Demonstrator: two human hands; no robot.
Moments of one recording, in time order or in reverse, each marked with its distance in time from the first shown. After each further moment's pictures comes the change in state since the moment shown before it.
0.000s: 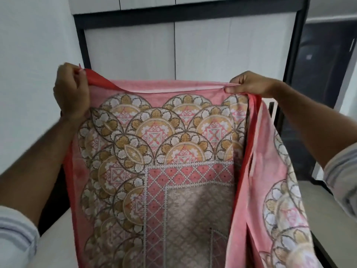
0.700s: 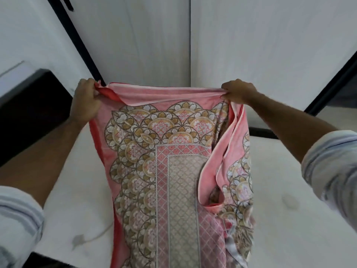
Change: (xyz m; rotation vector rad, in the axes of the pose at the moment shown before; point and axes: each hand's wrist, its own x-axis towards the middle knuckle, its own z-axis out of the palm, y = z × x) left_hand -0.224 -0.333 0.303 0.412 -0.902 -0.165; right_hand 0.255 0.390 0.355 -0.504 -0.334 0.285
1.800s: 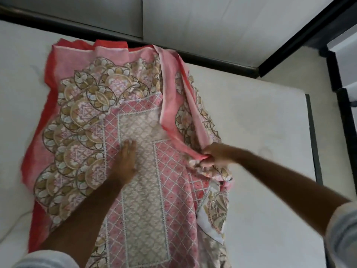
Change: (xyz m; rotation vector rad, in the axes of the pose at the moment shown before) left_hand -0.352 -0.016 0.457 -0.151 -1.028 0.044; right_hand -0.127 0.057 0.371 0.154 -0.942 0.045
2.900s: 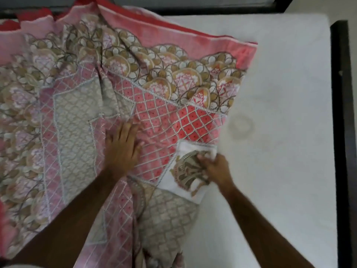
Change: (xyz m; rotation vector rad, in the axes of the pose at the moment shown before) left_hand 0.033 0.238 0.099 0.529 0.158 -0.022; right_hand -0.013 0.219 0.219 1.373 0.590 0.224
